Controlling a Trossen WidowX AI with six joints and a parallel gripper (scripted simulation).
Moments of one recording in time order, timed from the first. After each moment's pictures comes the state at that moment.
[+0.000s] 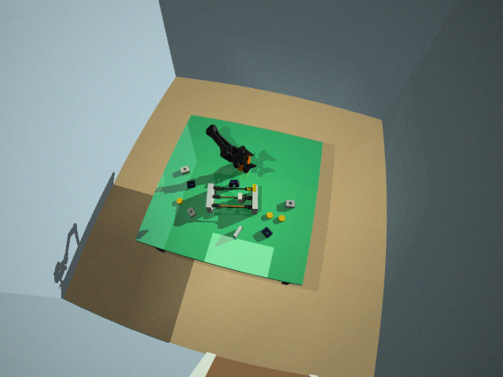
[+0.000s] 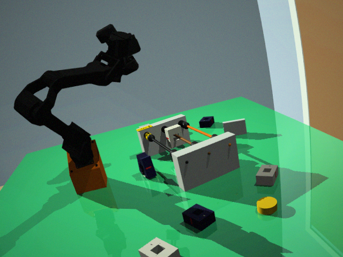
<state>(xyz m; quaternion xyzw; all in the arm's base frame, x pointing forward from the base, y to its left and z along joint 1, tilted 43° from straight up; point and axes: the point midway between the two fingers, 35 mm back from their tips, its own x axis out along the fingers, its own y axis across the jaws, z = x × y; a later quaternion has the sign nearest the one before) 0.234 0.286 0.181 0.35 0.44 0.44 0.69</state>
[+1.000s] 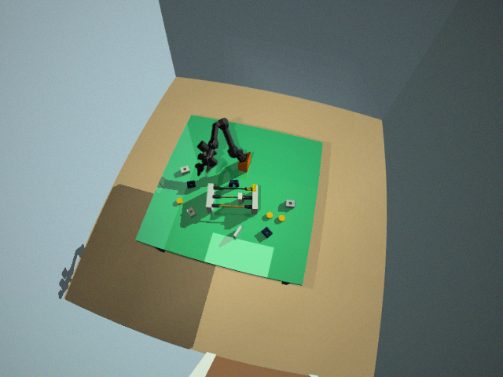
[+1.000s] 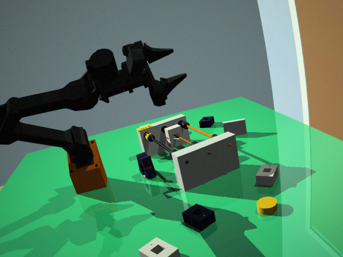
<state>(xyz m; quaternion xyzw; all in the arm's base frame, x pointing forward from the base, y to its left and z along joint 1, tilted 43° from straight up) 0.318 0.004 0.319 0.01 -0.01 0.00 1.00</state>
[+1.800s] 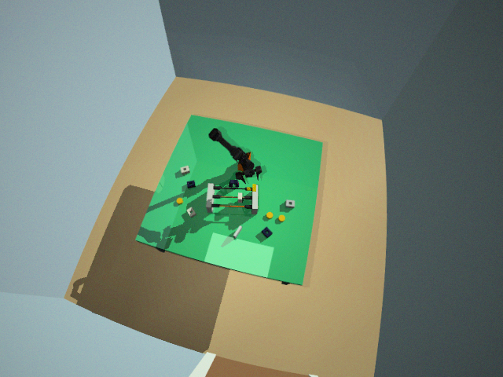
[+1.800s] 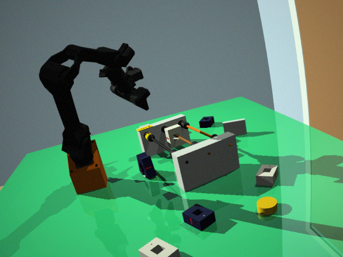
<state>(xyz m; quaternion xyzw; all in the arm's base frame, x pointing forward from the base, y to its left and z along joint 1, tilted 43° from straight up) 0.240 0.153 0.019 -0.29 0.57 0.03 0.77</state>
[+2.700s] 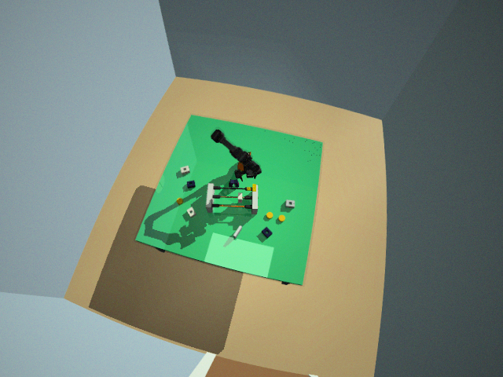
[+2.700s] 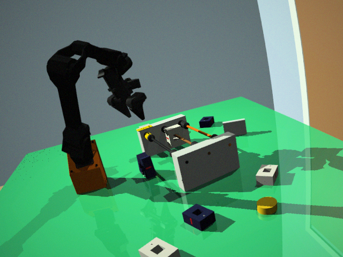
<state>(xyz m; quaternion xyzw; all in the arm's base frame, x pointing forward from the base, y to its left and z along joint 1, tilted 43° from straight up) 0.215 0.119 0.012 -0.39 0.62 -0.04 0.68</state>
